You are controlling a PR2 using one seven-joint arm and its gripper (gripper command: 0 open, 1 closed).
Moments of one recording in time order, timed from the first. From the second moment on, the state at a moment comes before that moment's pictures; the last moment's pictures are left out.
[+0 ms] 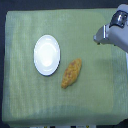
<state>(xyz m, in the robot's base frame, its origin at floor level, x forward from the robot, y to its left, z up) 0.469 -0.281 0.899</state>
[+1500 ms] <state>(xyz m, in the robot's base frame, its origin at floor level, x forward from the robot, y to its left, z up) 0.434 -0.150 0.849</state>
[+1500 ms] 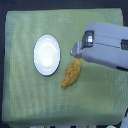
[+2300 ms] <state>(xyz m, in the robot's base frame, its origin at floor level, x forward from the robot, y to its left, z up) 0.421 -0.091 0.778</state>
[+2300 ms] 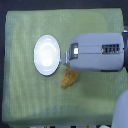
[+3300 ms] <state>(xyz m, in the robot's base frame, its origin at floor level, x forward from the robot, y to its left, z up) 0.426 -0.111 0.724</state>
